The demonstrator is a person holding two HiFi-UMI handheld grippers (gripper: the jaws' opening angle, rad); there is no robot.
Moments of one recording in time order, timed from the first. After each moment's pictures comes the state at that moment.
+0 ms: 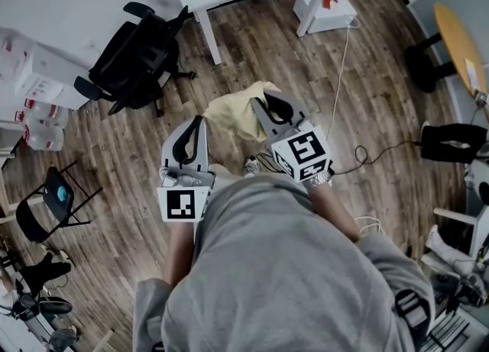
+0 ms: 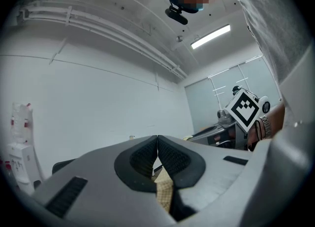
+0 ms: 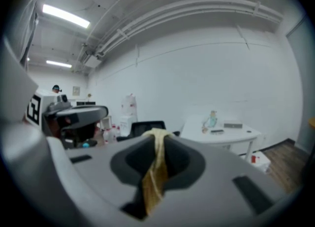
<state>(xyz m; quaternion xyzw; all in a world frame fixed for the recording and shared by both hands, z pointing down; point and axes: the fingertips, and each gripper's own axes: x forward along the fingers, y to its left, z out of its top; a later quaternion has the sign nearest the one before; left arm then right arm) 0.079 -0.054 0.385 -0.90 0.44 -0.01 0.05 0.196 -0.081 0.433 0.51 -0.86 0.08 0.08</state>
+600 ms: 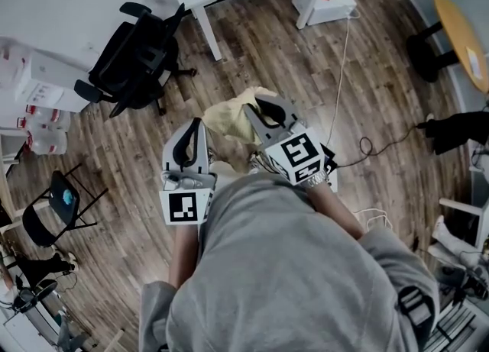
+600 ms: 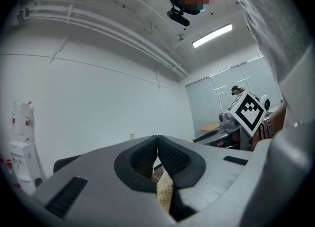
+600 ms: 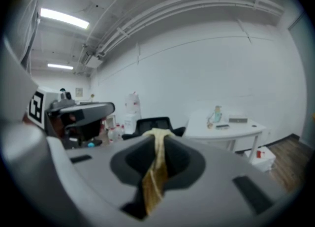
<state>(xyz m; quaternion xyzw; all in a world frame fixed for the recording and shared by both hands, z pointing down) 0.074 -0.054 0.390 -0.90 0.44 -0.02 0.04 0.174 -0.072 0.450 0.49 -0.86 0.10 0.09</state>
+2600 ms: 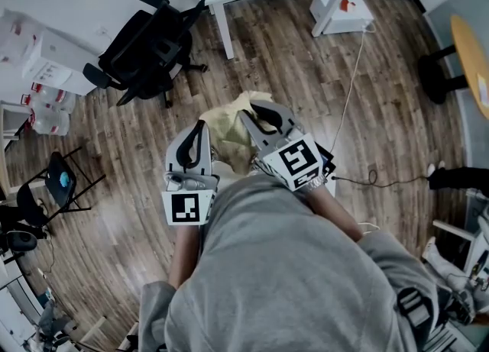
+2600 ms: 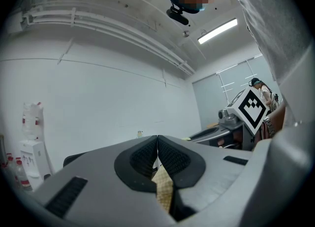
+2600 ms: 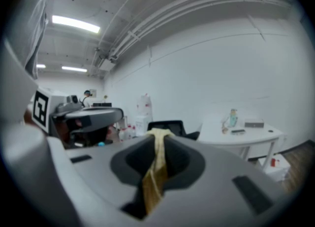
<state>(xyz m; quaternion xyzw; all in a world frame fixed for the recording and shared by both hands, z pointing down) 0.052 -0.059 0.400 -0.87 0.48 -0.03 0.03 0.131 -0.081 0.443 0.42 -0.90 0.08 0.08</state>
